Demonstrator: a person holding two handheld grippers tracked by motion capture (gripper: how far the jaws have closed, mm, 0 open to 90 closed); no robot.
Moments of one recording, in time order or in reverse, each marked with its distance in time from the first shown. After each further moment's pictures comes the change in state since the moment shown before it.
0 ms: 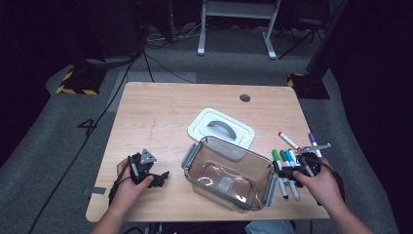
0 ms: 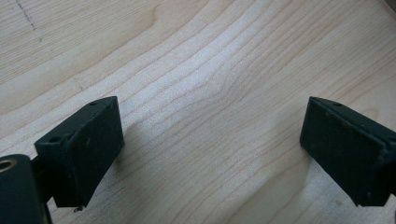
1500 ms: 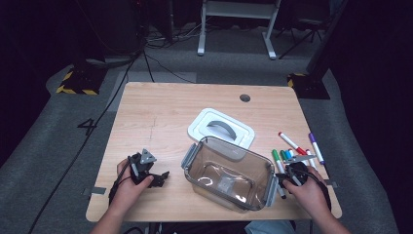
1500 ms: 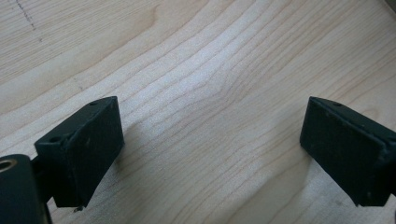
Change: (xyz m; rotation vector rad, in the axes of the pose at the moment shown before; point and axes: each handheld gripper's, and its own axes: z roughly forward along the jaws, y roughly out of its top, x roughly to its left) left arm 0.000 0.000 0.000 0.000 0.000 0.000; right arm 0.011 -0.020 0.038 0.022 -0.100 -0.062
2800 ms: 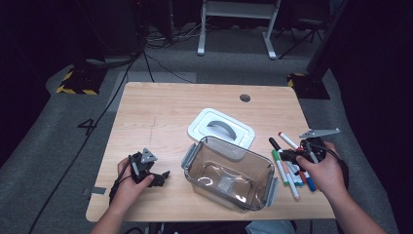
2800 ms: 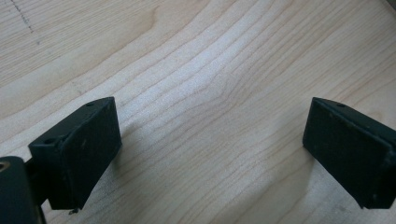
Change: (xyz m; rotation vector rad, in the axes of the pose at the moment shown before) left arm 0.001 0.003 0.003 0.003 -0.005 0.005; right arm -0.005 0.065 -0.082 -0.145 0.048 0.020
